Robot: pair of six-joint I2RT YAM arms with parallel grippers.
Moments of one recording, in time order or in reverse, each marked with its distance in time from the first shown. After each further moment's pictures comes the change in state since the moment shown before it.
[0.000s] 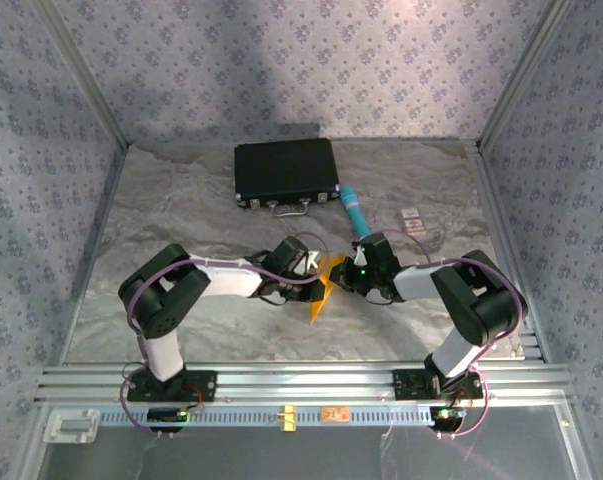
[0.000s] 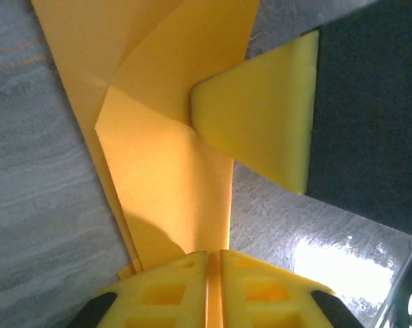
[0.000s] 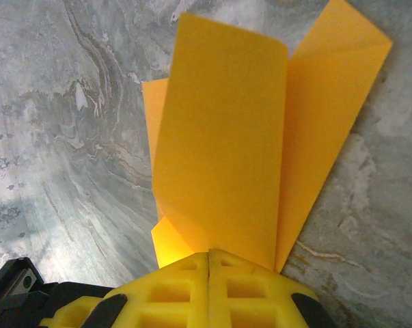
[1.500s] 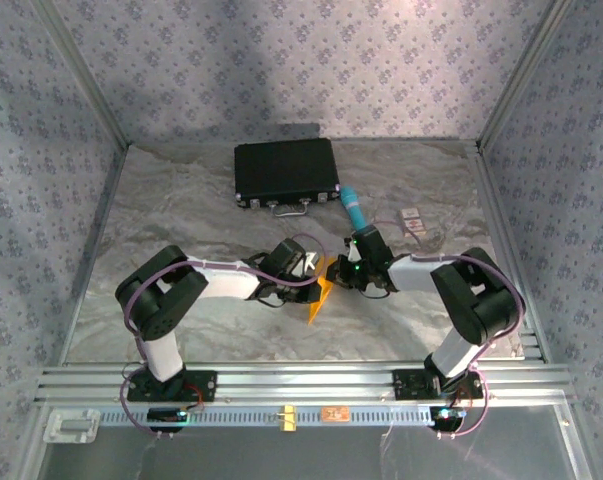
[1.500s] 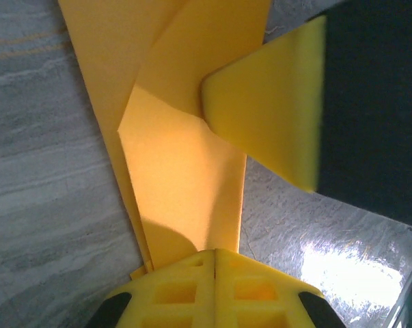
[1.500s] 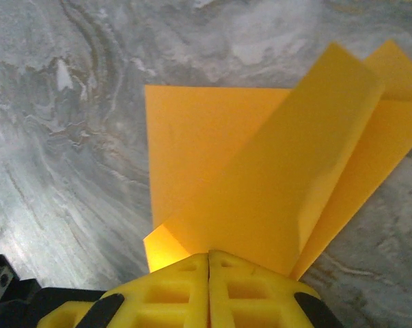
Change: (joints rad) left arm 0.000 -0.018 -0.039 0.019 -0.019 0.003; right arm 0.019 0.016 0.124 -0.216 0.017 -0.131
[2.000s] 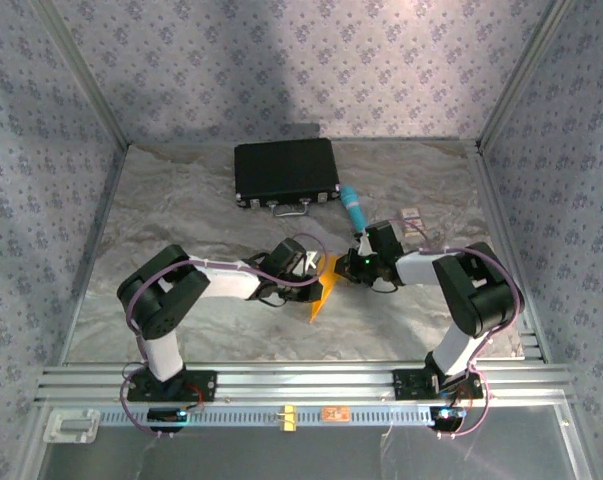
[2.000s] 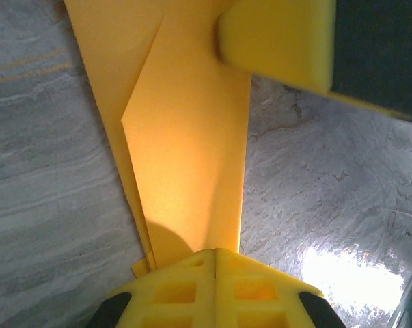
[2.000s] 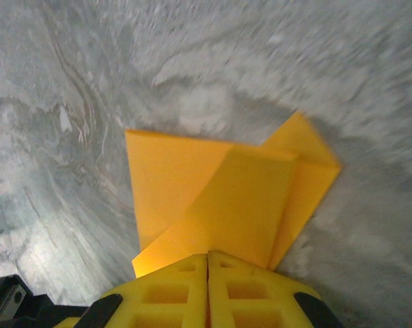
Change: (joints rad) left arm 0.000 0.011 0.000 0.029 0.000 0.007; right arm -0.124 0.030 0.002 0.028 -0.070 -0.028
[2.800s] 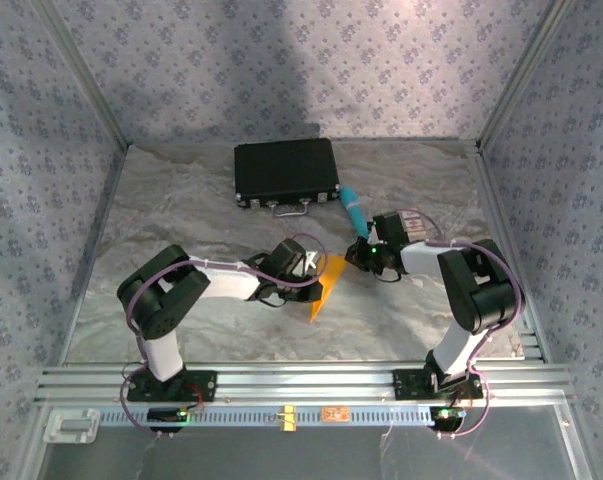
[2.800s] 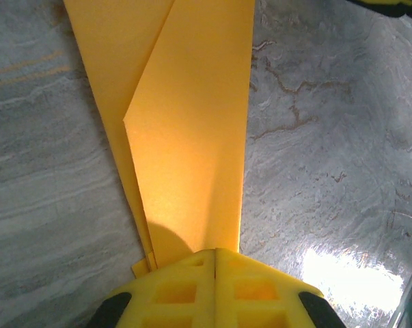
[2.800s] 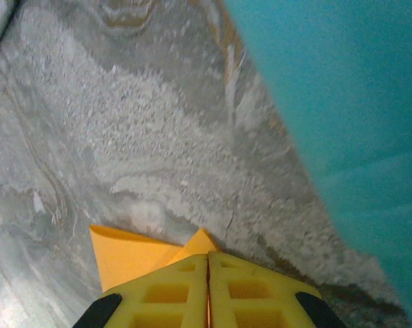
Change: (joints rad) left arm 0.000 0.000 -0.011 0.018 0.000 0.001; right arm -0.065 0.014 0.086 -0.099 0.128 -0.026
